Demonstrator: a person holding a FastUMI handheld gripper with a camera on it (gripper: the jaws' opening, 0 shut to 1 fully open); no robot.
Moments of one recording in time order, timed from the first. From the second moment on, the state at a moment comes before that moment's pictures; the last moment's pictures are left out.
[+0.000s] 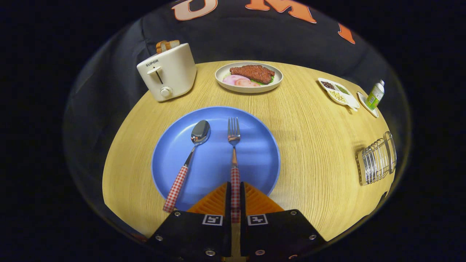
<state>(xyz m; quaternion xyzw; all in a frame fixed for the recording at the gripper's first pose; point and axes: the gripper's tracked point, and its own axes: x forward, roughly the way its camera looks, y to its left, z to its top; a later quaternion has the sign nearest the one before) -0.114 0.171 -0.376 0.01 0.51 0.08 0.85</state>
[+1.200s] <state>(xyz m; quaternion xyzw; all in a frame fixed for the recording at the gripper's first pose) -0.113 -0.077 -0.258 -0.04 0.48 0.03 0.87</state>
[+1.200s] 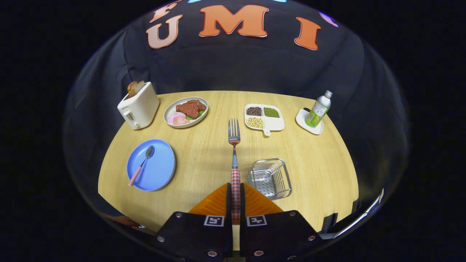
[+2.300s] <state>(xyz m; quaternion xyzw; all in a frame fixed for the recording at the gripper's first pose) -0.163 -0.169 -0.277 -0.14 0.70 0.10 0.69</state>
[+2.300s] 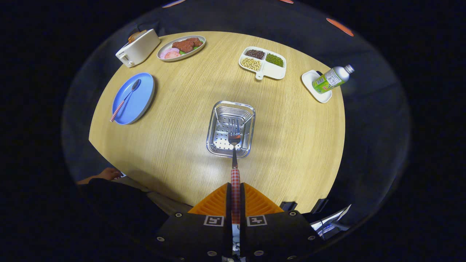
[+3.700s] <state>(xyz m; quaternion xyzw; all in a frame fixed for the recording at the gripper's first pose) -0.098 -0.126 -0.281 0.00 0.71 0.06 0.70</state>
